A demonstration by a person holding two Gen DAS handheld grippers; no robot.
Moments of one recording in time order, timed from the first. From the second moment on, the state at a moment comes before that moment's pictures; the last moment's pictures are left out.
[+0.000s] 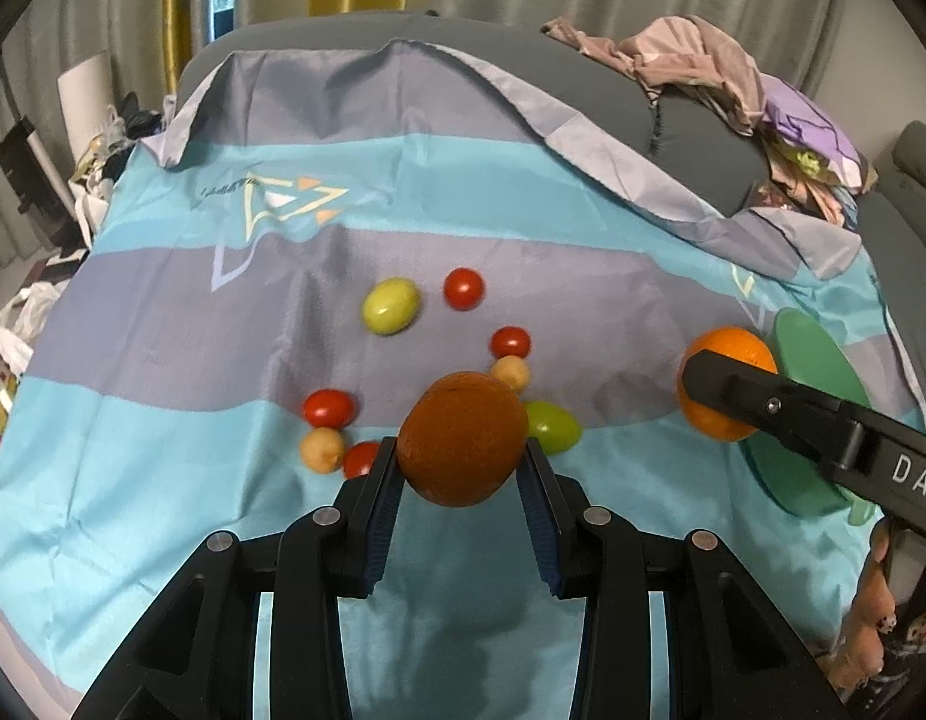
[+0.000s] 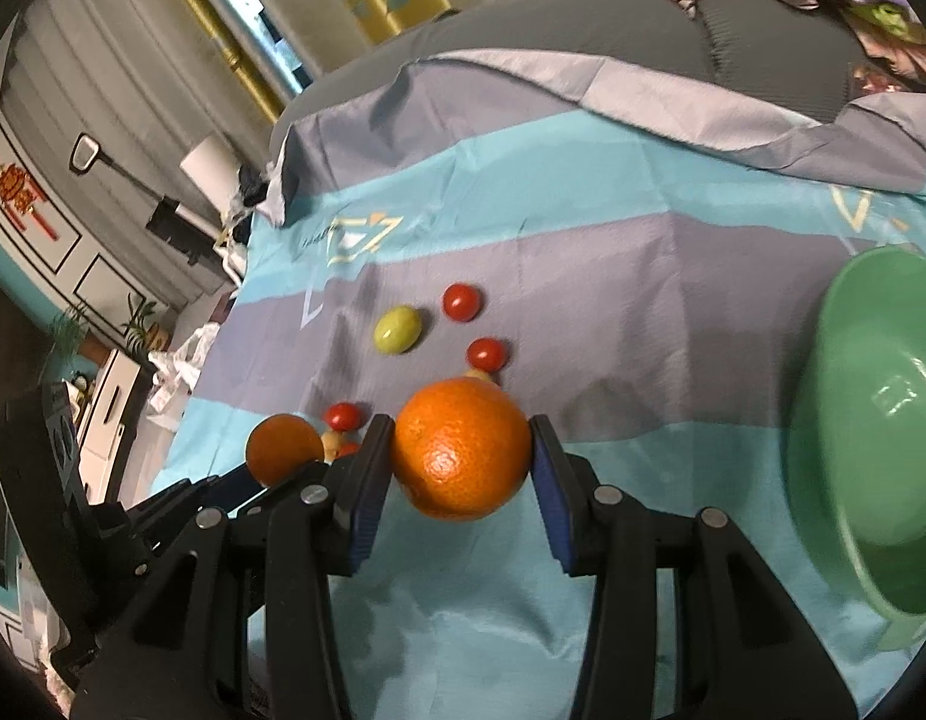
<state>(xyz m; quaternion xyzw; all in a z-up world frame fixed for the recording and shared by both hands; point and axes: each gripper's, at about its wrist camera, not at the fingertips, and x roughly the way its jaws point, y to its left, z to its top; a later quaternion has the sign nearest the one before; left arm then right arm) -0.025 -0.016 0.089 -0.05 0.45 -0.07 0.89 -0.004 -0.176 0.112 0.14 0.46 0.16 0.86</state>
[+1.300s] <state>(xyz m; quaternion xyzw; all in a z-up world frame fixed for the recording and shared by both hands) -0.008 -0.143 0.131 -0.02 0.41 -0.17 0.89 -0.032 -0.281 0.159 0.15 0.38 0.04 0.91</state>
